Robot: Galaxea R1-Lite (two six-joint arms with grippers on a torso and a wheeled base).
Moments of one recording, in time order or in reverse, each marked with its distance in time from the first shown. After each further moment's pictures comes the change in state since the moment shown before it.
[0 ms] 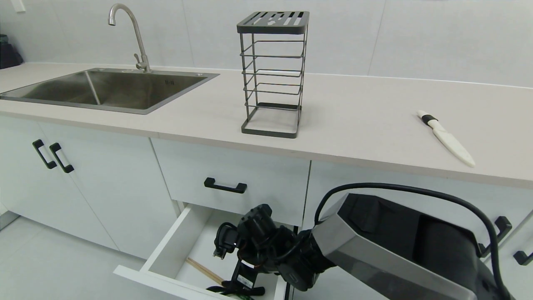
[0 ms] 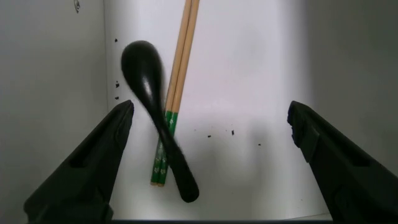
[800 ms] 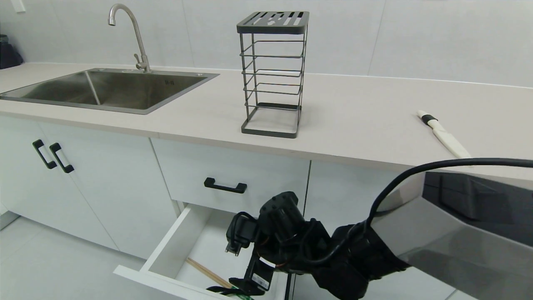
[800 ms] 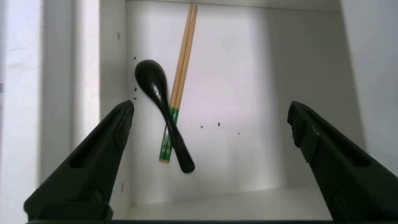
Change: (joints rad) left arm 0.000 0.000 0.000 0.000 0.000 0.000; right arm 0.012 -0.306 0.318 -0.102 -0.005 -0.002
